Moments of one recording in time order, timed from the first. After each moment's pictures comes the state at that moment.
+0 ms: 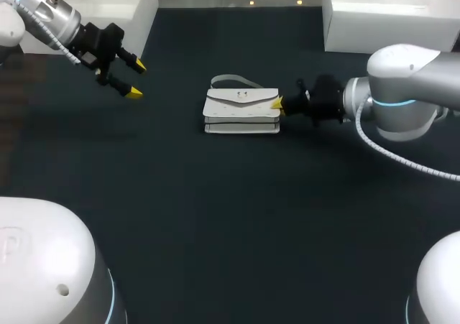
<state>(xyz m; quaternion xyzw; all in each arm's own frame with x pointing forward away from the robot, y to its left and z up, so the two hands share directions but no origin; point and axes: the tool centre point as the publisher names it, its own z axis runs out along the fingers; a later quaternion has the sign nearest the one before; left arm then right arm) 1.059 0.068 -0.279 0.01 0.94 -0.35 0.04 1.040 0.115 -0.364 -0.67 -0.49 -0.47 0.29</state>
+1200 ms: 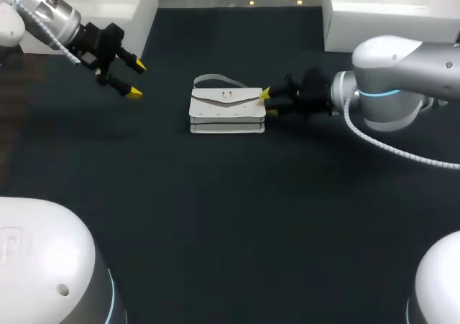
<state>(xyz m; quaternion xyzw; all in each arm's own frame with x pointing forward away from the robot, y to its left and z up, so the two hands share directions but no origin) 1.059 0.068 -0.279 0.01 0.94 -0.35 0.04 1.060 0.132 -0.361 -0.66 -0.52 -0.47 0.27</state>
